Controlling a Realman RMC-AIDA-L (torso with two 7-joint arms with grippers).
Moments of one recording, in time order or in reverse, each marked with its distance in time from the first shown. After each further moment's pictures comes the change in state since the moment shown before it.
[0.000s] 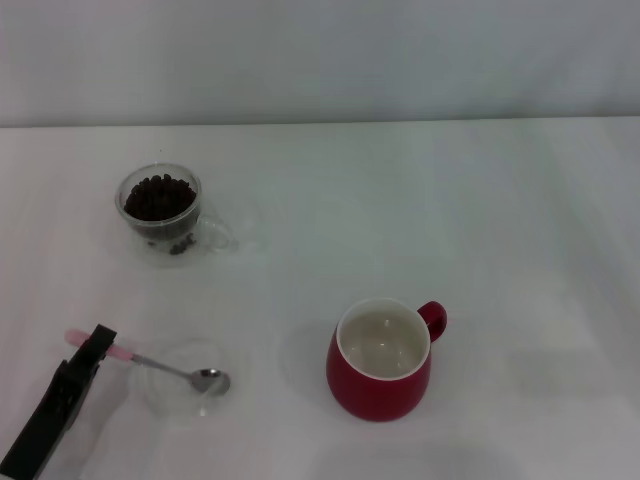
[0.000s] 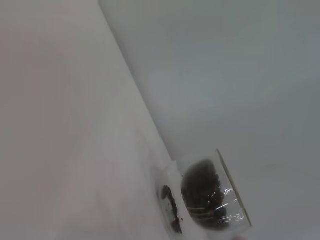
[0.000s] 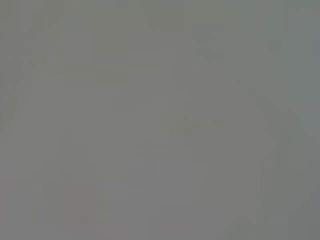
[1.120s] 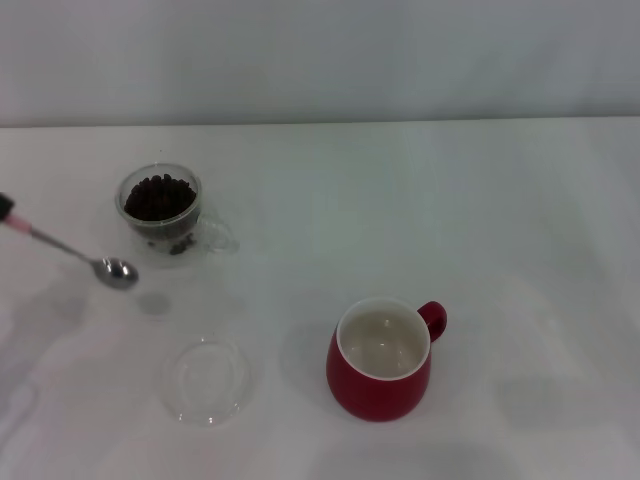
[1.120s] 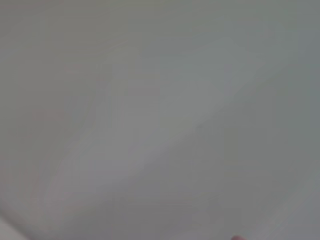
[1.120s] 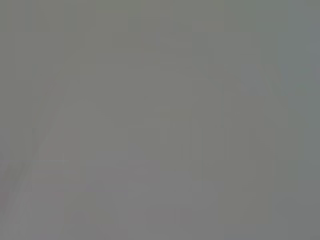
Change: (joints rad) left arm 0.073 0.051 0.154 0.622 0.041 0.091 -0.255; right arm -0.026 0.037 -0.016 -0.001 -0.022 -0.128 0.006
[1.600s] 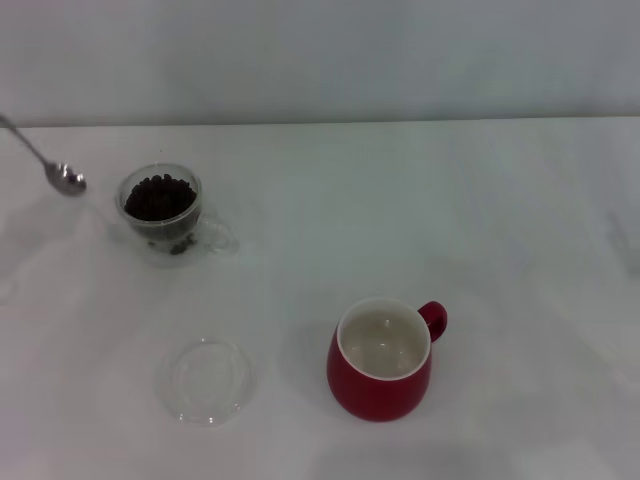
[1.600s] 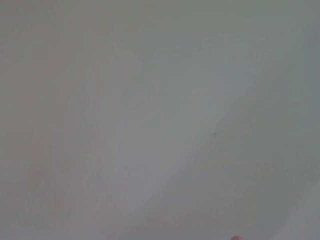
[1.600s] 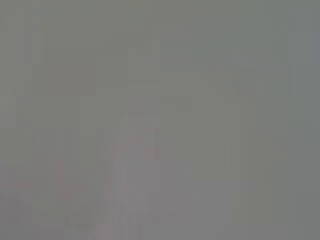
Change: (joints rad) left arm -0.196 0.176 0.001 0.219 0.244 -0.238 -0.299; right arm -0.004 0.007 -0.144 0.007 -0.013 -0.097 0.118
